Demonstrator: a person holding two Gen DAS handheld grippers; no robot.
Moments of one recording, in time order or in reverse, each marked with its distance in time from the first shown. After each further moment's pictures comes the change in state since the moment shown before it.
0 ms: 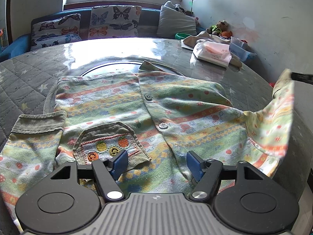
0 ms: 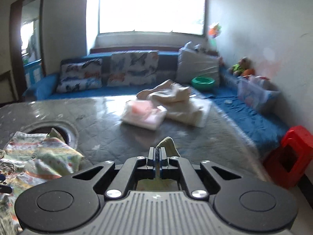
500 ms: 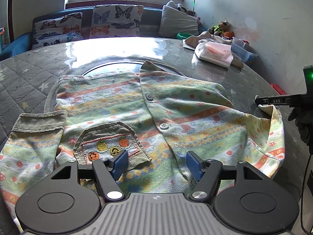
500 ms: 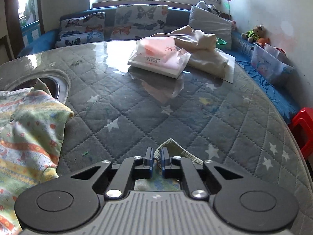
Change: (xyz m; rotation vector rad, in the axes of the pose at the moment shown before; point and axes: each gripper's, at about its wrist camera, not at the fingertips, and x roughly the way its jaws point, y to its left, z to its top) left arm 0.001 0.000 0.001 -0.014 0.004 0.006; right arm 0.117 0.045 -0.029 -0.065 0.287 0.013
